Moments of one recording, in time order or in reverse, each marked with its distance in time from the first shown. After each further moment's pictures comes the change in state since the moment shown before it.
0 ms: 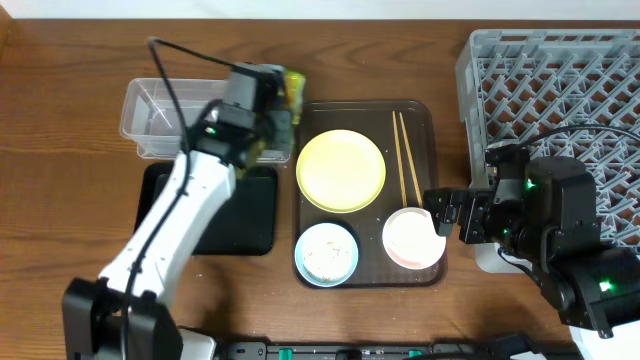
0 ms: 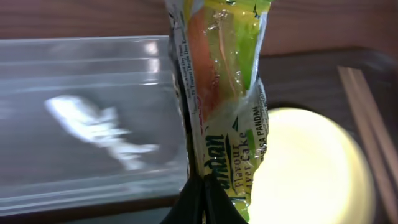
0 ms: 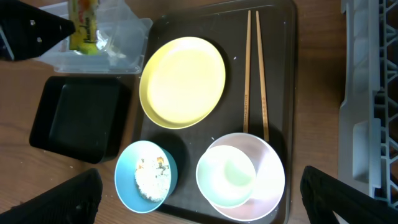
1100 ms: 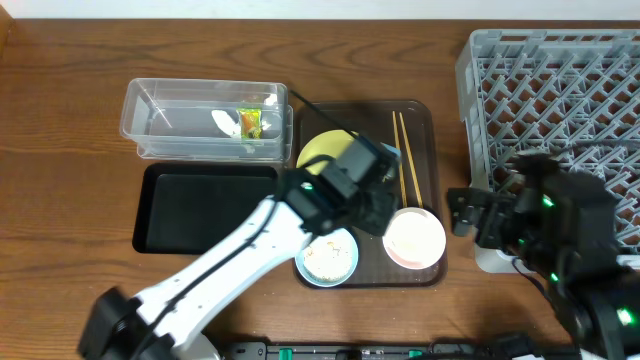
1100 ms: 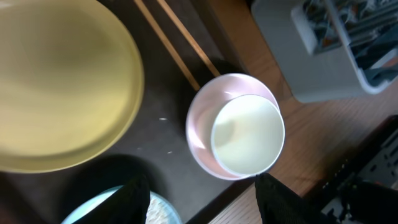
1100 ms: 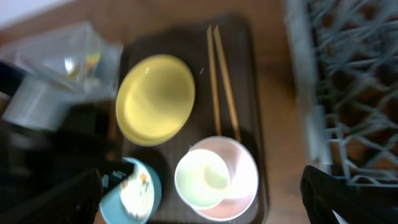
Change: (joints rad) left arm -0.546 -0.030 0.003 -0.162 0.189 -0.183; right arm -0.035 -0.095 0.006 -0.036 0.138 0.089
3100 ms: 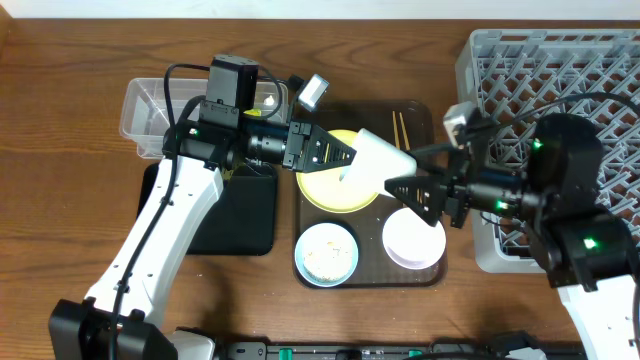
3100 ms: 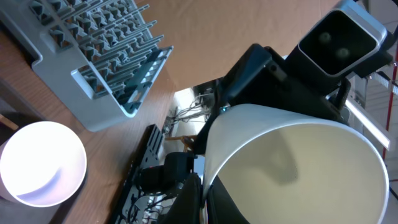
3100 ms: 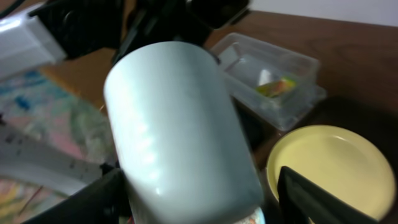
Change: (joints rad) left arm 0.548 -0.033 0.024 0.150 1.231 0.000; right arm 0.004 0.236 0.027 0.414 -0.845 -0.339
